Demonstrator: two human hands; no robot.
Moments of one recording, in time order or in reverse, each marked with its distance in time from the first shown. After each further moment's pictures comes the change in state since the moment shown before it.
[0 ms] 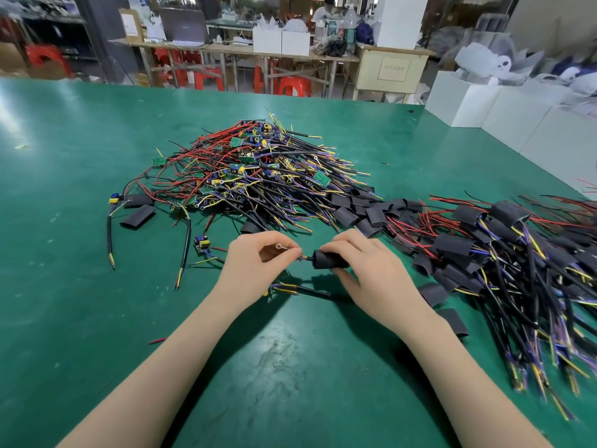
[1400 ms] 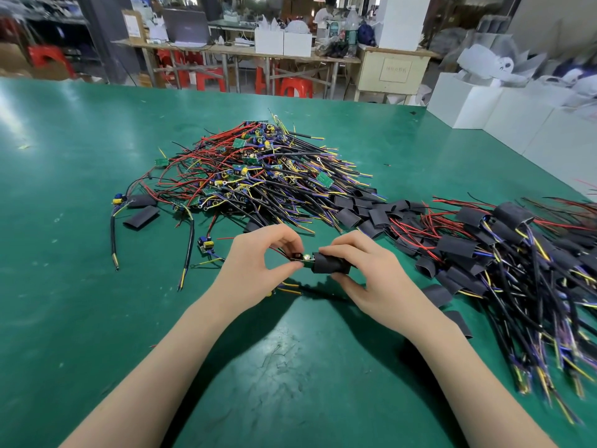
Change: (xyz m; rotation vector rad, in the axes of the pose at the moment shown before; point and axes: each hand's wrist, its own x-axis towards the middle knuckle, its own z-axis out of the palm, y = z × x) left_hand -0.002 0.013 -0.014 0.184 -0.069 0.315; right_hand -0.001 0.003 0.001 0.295 0.054 -0.055
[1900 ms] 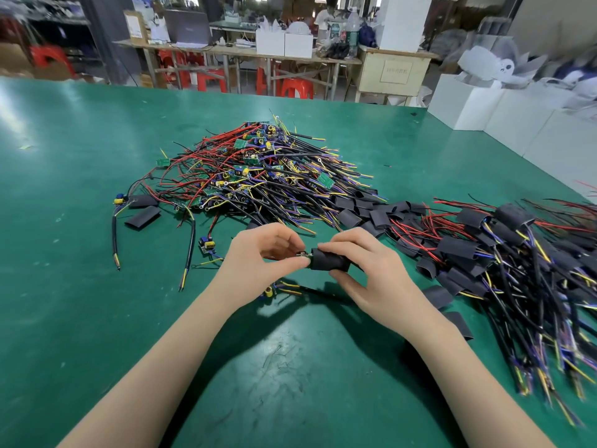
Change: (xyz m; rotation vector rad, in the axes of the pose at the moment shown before) left_hand 0.000 -0.004 0.002 -0.329 -0.009 -0.245; right_hand 0.002 -0.005 -0.001 0.027 0.064 -0.028
